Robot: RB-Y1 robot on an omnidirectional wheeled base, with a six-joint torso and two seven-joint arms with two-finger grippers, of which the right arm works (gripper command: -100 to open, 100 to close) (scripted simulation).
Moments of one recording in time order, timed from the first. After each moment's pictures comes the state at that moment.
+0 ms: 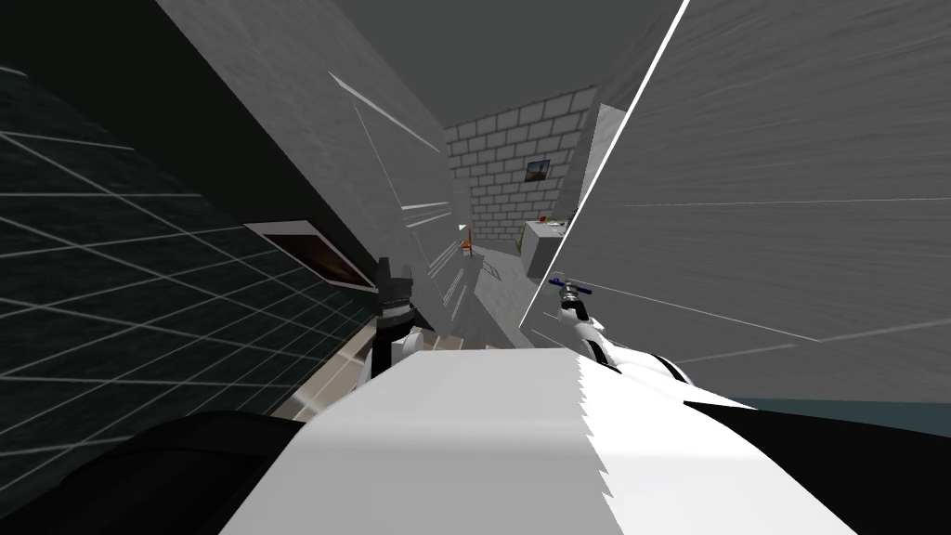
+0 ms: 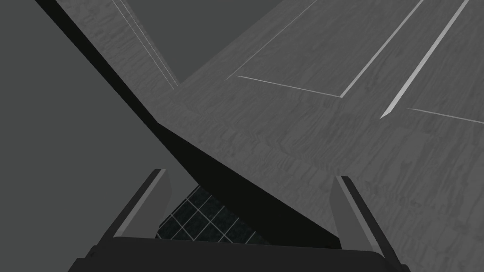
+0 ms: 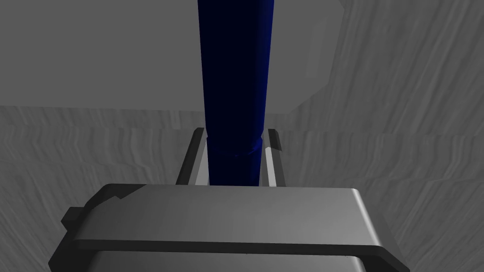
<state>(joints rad) -0.36 -0.42 -0.38 -0.56 -0.22 -0.52 -0.07</state>
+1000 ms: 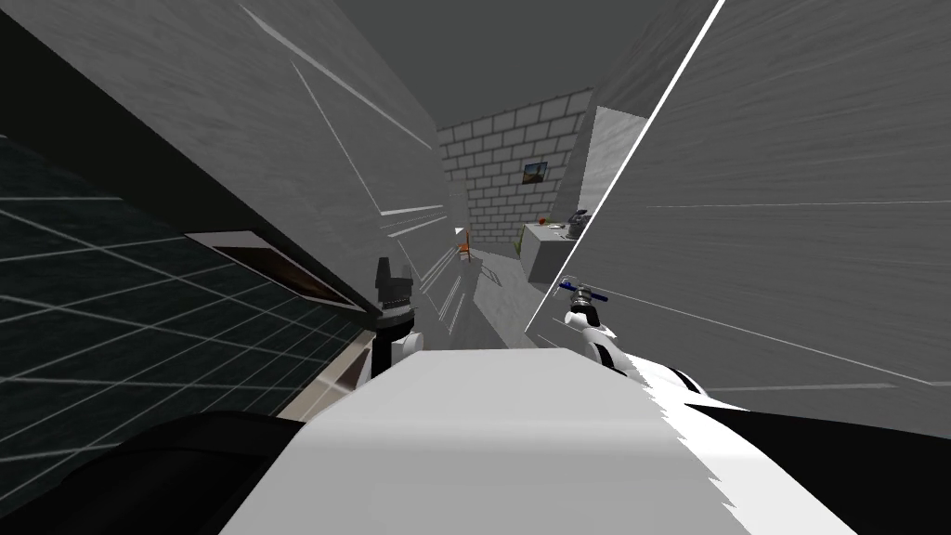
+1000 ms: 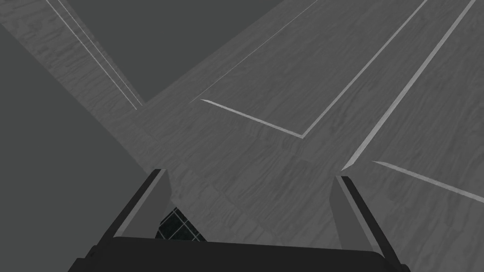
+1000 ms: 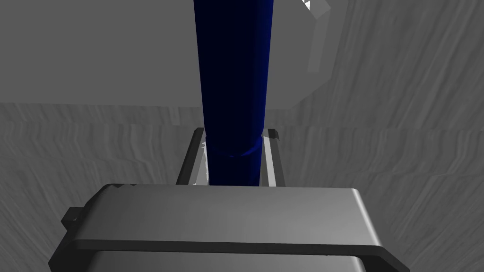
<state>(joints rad) -0.32 -0.42 -0.51 -0.58 -0.24 -0.50 -0.01</state>
